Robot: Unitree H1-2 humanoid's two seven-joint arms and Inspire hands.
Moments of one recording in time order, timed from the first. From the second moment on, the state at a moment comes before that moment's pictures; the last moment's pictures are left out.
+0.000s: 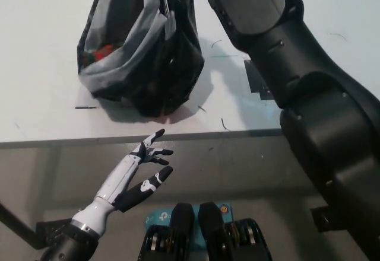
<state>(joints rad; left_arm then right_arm) -0.18 0.22 -0.15 0.02 0.21 -0.18 -0.19 -1.56 0.06 0.08 1.03 -0.25 0.47 0.26</state>
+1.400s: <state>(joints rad) -0.18 0.20 -0.17 0.03 0.24 -0.19 -0.19 -1.80 0.11 -0.45 1.19 0.10 0.40 -0.06</state>
